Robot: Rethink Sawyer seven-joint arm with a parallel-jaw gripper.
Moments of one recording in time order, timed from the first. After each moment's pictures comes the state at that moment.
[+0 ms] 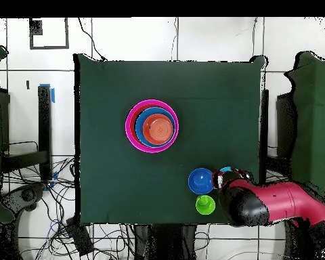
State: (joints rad) arm -1.16 -0.90 0.75 2.09 -0.91 0.50 1.89
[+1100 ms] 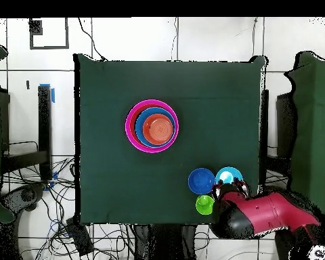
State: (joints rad) arm -0.95 -0.92 0.45 2.09 -1.07 0.37 1.90
